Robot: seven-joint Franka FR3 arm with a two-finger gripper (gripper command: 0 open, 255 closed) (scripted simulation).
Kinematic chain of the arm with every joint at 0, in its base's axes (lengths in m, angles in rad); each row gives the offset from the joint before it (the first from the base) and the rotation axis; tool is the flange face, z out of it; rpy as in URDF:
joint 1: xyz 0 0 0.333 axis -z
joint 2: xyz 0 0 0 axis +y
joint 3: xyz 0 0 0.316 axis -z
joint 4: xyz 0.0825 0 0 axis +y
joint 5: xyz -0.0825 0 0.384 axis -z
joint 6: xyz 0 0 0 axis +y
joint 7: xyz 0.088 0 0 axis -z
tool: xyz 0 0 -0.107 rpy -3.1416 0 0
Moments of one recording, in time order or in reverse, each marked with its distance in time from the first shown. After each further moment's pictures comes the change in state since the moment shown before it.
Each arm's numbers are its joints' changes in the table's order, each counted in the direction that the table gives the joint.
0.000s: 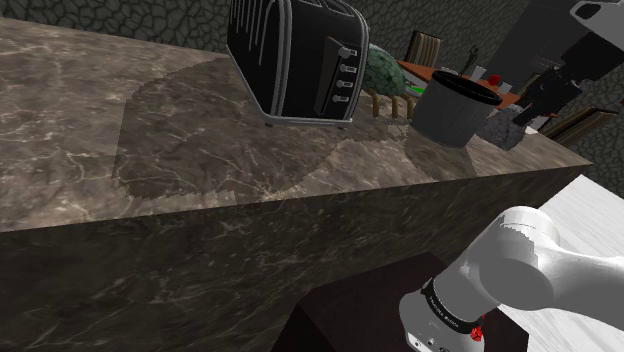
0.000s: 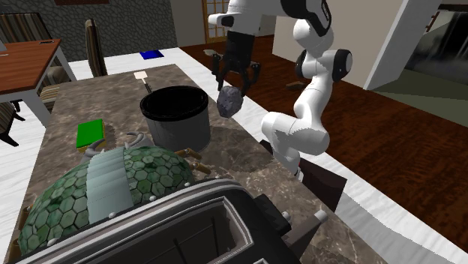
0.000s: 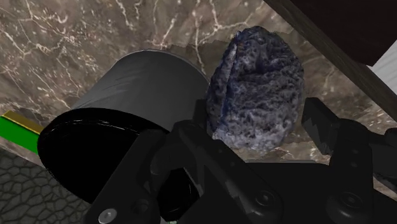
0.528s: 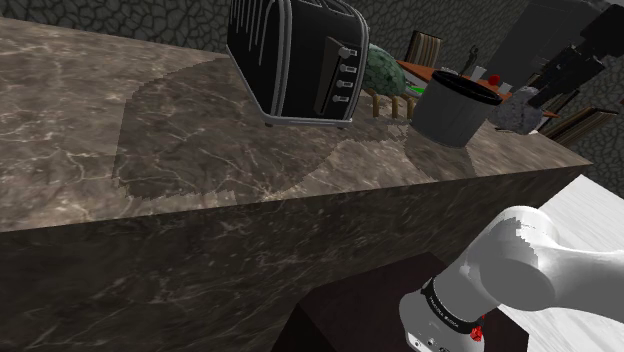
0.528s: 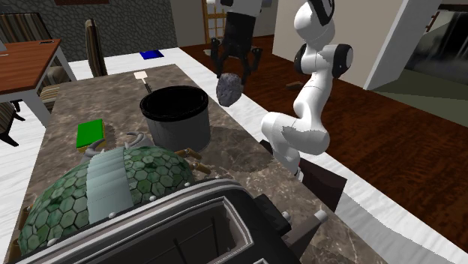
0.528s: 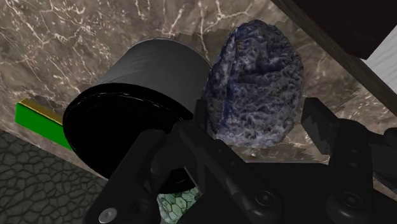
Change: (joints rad) arm -0.017 0.084 -0.019 -0.143 -0.023 0.059 -0.005
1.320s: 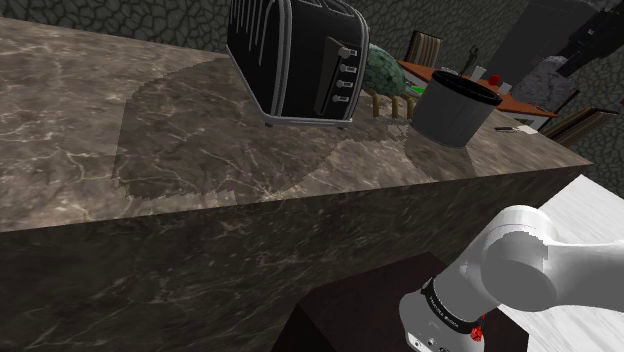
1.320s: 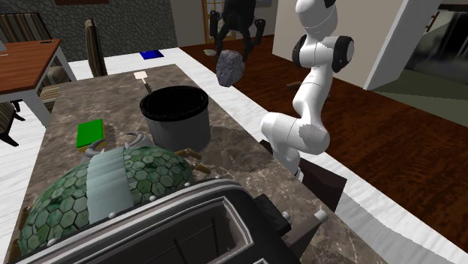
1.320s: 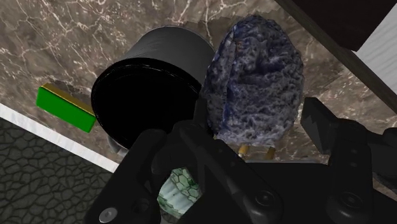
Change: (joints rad) arm -0.021 0.133 -0.022 -0.242 -0.028 0.110 -0.015
